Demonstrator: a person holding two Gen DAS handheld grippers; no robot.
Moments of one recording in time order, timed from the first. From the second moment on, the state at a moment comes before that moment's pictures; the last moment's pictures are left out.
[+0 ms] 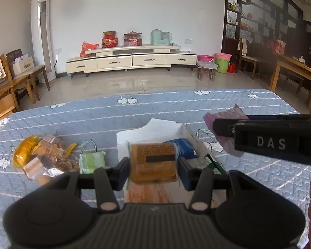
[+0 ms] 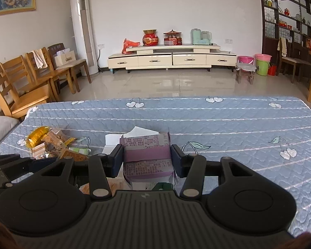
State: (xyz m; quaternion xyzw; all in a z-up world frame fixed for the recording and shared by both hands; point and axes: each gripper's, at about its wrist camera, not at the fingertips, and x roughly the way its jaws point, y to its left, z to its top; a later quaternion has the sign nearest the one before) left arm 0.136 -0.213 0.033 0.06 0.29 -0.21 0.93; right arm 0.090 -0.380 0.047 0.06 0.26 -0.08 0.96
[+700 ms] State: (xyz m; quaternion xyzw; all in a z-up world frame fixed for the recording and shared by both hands) left arm 0.192 -0.230 0.010 0.07 0.31 -0.21 0.92; right arm 0.155 -0.383 0.022 0.05 0.32 -0.07 0.94
